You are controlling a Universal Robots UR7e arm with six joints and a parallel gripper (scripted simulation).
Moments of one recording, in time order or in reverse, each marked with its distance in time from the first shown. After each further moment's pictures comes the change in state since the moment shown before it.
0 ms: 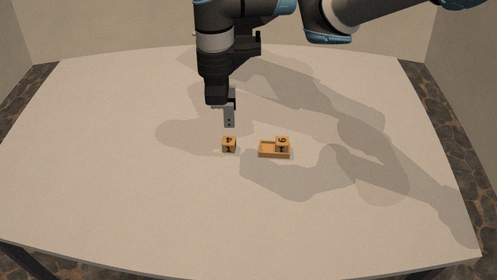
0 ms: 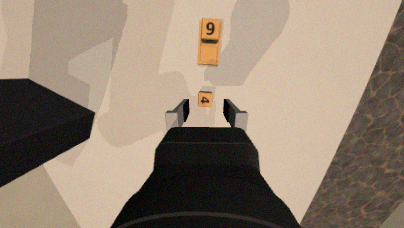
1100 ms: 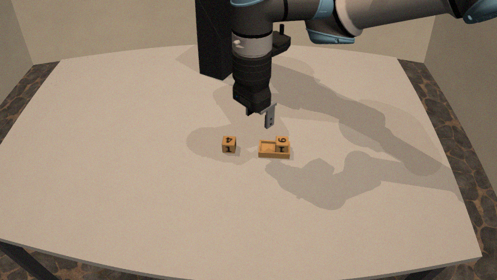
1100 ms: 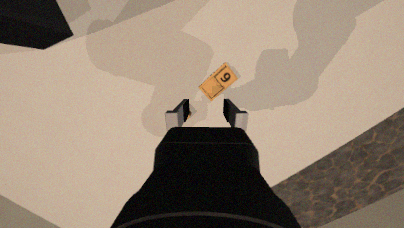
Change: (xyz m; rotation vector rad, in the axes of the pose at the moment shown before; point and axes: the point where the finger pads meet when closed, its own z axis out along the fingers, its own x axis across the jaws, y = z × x) arm 0.008 -0.065 -0.002 -0.005 -0.004 -0.778
